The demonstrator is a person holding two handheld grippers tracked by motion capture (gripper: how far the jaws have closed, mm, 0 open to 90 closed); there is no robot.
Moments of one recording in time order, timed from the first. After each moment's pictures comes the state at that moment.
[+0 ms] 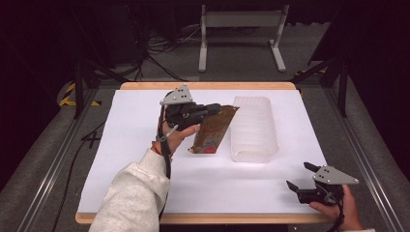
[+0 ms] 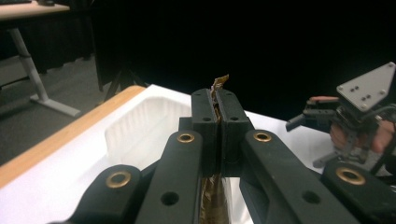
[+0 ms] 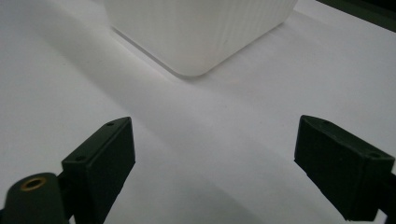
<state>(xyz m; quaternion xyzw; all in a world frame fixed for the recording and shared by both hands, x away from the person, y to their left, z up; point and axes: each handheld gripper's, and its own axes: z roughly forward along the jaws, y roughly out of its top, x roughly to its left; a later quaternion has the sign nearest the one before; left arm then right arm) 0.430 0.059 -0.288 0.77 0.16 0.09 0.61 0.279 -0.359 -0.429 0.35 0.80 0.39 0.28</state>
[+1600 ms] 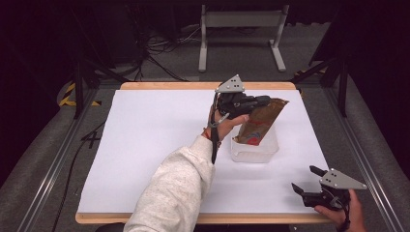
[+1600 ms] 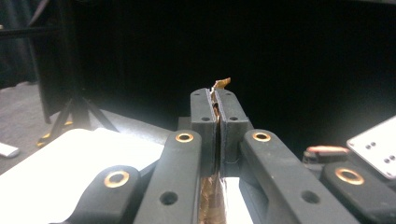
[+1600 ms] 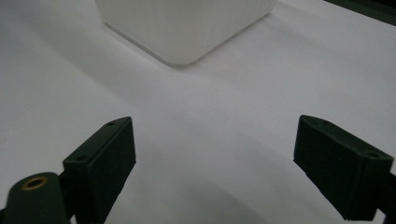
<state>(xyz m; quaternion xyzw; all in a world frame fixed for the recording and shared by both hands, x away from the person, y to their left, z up) 0.464 -0.059 -0.300 0.75 0.12 0.03 0.65 0.267 -0.369 -0.431 0.37 0.79 0.39 0.29</state>
